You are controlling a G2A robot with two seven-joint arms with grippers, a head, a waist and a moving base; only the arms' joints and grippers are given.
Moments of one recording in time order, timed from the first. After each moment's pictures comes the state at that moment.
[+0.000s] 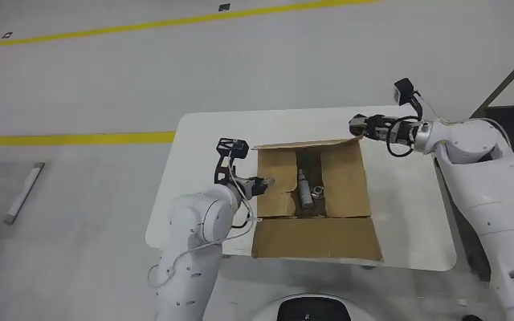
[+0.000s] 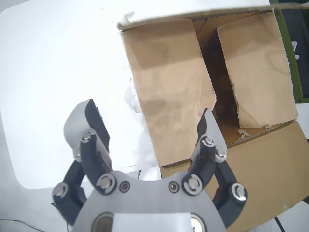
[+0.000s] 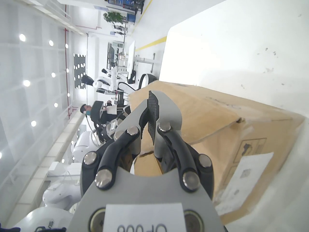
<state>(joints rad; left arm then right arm) 1.03 -1.45 -1.29 -1.88 1.26 0.04 -1.25 -0.69 -1.15 1.40 -1.04 0.13 -0.17 1.10</state>
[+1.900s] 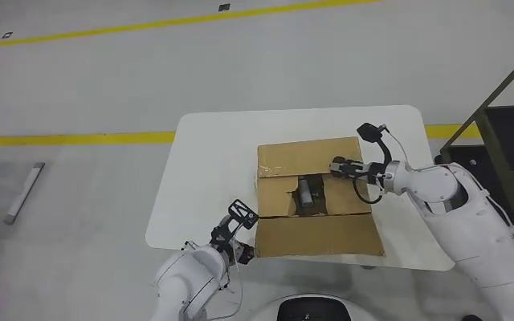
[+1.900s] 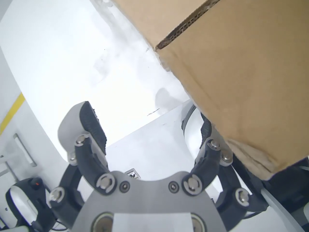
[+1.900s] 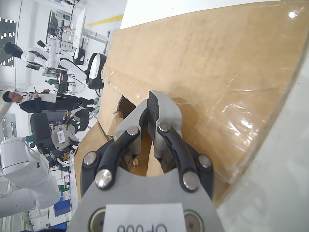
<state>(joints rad) 1.43 -1.35 -1.34 -2.14 1.47 -0.50 -1.23 -0.96 -1.11 1.27 -1.44 -0.21 -0.07 0.87</state>
